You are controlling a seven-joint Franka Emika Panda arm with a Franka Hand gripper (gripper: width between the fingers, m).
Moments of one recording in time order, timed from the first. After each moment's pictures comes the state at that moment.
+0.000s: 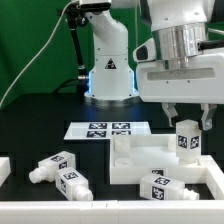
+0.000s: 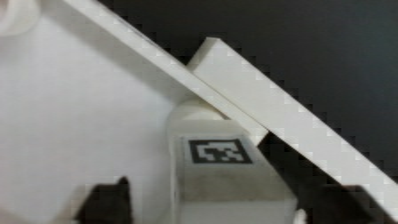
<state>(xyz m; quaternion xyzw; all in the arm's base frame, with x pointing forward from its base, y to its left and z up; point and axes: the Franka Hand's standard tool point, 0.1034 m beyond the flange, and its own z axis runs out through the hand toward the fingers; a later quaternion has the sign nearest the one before) 0.551 0.143 0.090 -0.92 0.39 -0.03 0.09</state>
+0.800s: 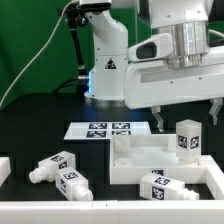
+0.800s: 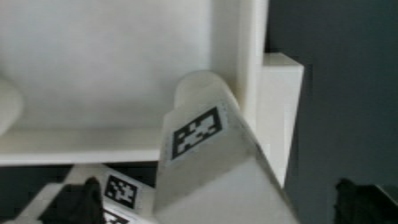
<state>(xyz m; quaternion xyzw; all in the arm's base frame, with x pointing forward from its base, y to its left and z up) 0.557 0.138 0.091 -0.99 -0.06 -0.06 0.05</state>
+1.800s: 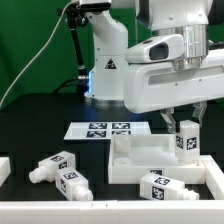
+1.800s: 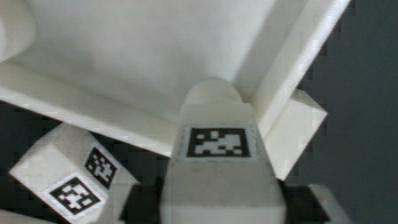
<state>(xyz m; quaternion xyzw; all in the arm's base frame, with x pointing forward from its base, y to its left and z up) 0.556 0.134 0.087 -0.98 -0.20 -0.06 0.03</state>
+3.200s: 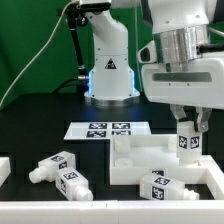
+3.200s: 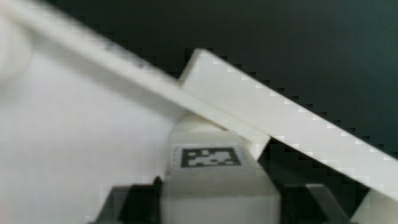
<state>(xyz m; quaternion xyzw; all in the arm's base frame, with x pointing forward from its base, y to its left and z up) 0.551 0.150 0.086 -0.86 0.51 0.00 0.09</state>
